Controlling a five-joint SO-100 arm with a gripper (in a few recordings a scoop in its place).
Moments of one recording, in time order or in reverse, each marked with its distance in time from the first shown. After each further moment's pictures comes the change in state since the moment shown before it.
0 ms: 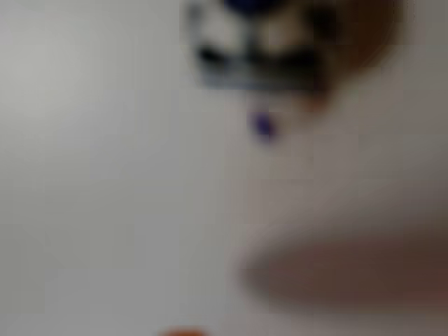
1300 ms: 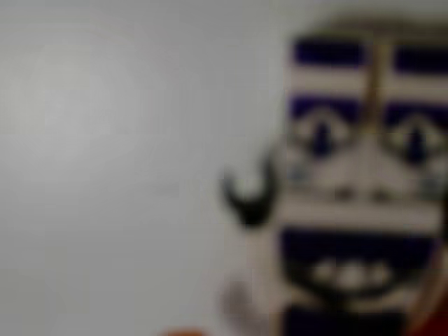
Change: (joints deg) arm 4.7 -11.3 -11.6 -3.9 -9.0
